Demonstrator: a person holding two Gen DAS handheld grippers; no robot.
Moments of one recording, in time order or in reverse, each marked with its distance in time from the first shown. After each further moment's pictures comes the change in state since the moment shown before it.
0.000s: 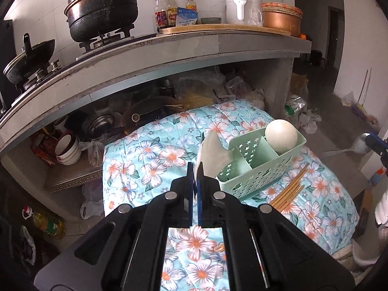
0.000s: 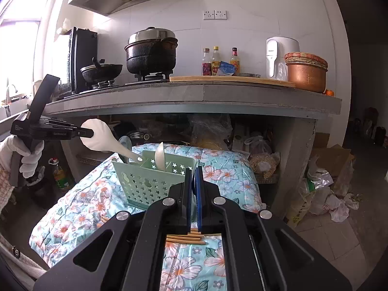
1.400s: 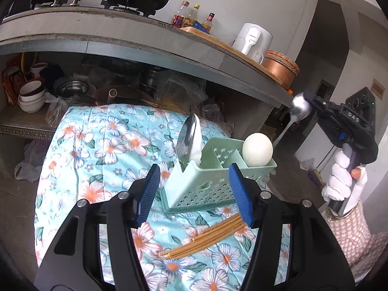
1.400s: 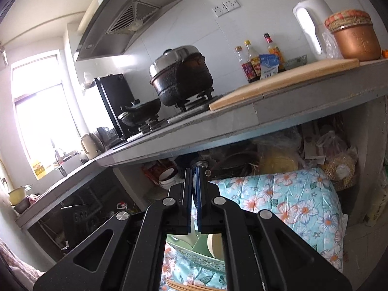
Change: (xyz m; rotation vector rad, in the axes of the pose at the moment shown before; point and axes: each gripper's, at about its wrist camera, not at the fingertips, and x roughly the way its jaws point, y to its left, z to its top) left arm 0.019 0.030 -0.073 -0.393 -0.172 -0.313; right arm 0.135 -0.024 0.088 0.301 0.034 0.454
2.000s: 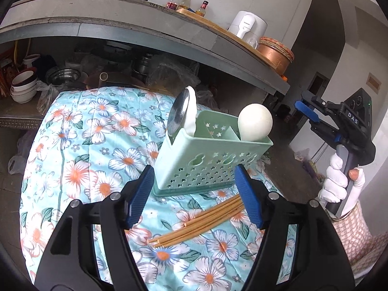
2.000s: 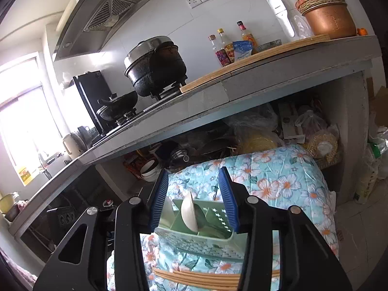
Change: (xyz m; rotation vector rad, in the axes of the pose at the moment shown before) left arm 0.017 -0.007 -0.029 0.023 0.063 -0.037; right arm -0.032 -0.013 -0.046 0.054 -0.016 -0.141
